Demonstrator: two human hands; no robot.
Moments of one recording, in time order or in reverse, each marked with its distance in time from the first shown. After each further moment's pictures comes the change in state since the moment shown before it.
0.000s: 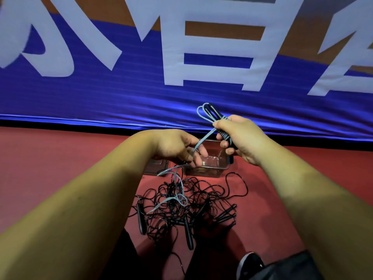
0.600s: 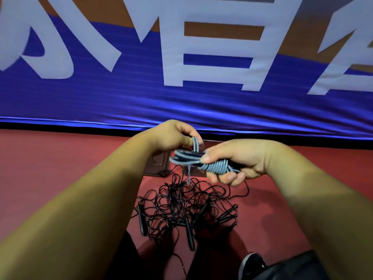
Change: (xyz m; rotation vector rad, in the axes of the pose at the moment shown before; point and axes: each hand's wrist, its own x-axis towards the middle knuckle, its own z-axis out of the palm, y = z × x) left_hand -0.005 0.007 -0.006 0.036 0.395 0.137; right_hand -0.026 0.001 -0.005 -0.149 -0.837 0.390
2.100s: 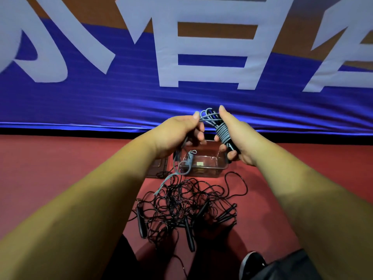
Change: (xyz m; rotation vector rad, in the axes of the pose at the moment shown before) left_hand 0.009 0.018 0.024 -0.394 0.021 0.058; right_hand 0.026 -0.001 -0.030 0.226 0.859 -0.267
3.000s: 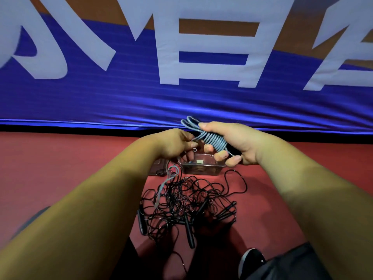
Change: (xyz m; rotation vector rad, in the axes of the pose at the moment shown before) left_hand -0.005 -0.022 -0.012 0.560 -0.105 -0.209; right_hand -0.022 -0.011 0.003 -0.045 -0.555 0.218
